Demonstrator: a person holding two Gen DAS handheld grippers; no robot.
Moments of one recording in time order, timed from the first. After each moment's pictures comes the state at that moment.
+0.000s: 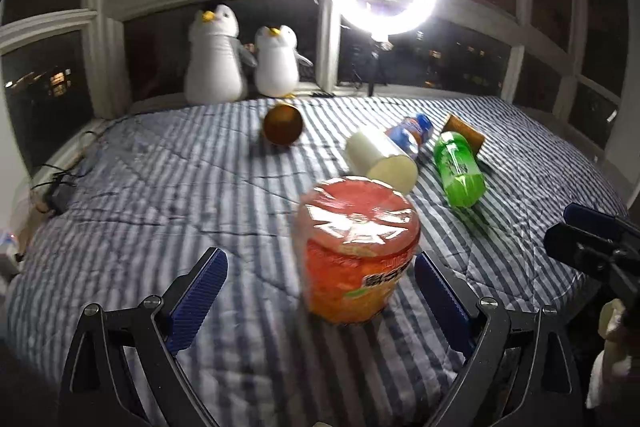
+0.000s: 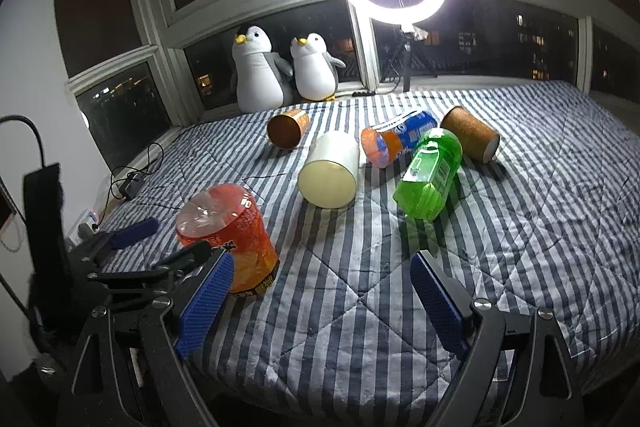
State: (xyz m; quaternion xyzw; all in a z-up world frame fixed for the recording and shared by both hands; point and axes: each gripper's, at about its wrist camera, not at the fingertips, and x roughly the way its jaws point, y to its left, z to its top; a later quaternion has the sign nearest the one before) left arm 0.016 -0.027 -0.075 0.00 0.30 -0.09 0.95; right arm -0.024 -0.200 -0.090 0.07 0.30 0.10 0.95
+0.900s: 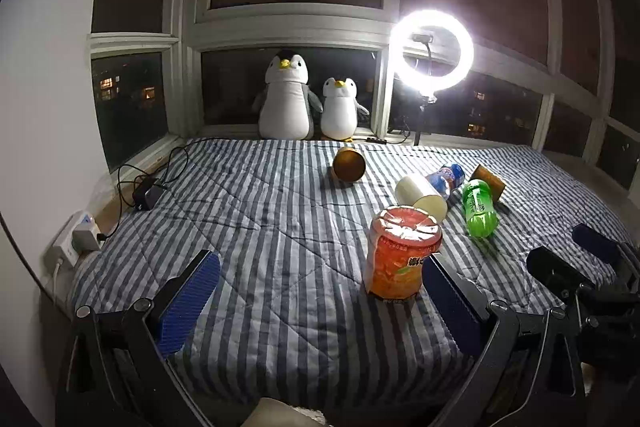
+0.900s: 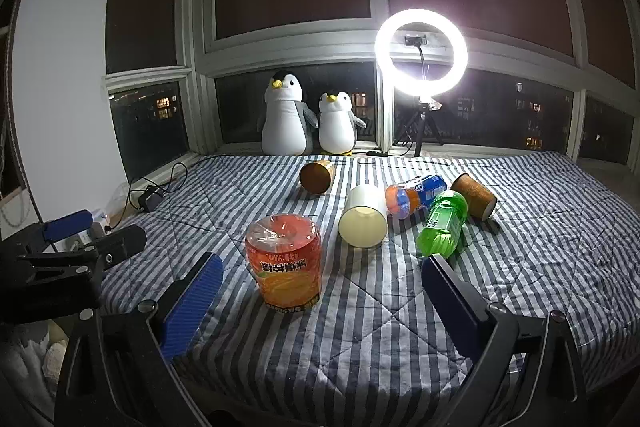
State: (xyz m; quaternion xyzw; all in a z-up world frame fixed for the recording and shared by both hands) left arm -0.090 0.028 -0.016 -0.02 0.24 0.00 0.97; right arm -0.092 -0.140 -0.061 0.02 0.20 0.08 0.98
